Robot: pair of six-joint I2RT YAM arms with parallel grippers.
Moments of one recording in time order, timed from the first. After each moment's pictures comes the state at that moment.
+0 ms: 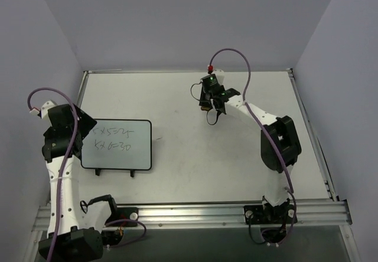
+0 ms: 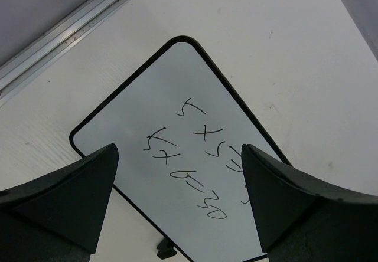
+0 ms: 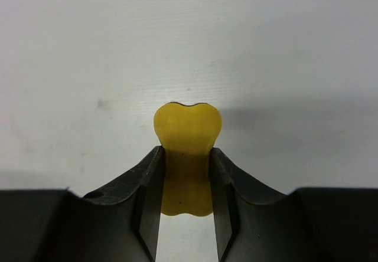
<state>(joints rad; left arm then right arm) 0.24 0.95 1.04 -0.76 -0.25 -0.60 0.51 1.93 1.50 -0.36 0.29 0.51</state>
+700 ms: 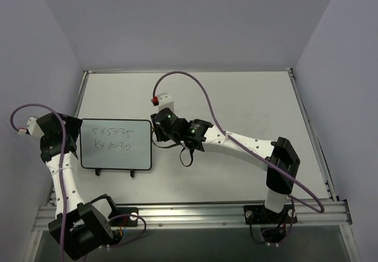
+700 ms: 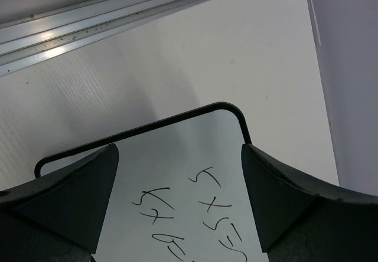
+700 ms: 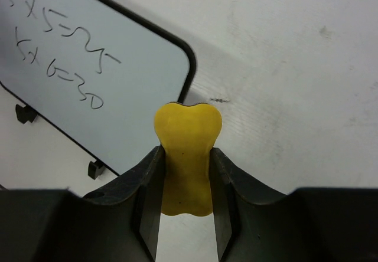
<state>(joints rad) 0.48 1.01 0.86 -0.47 -0.12 -0.83 1.06 1.76 1.48 -0.36 0.34 0.46</state>
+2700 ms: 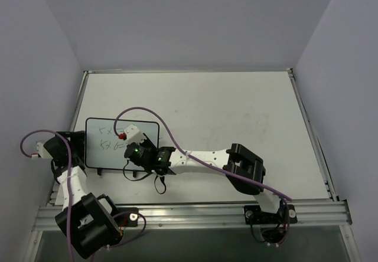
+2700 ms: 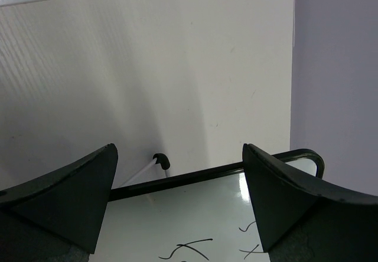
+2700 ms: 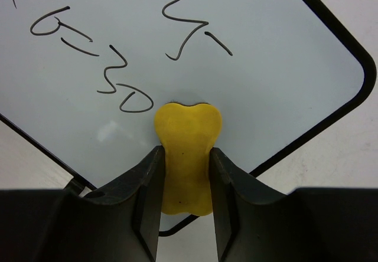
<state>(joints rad) 0.62 1.00 0.45 -0.02 0.13 -1.04 1.29 2.08 1.59 -0.25 0.64 0.25</state>
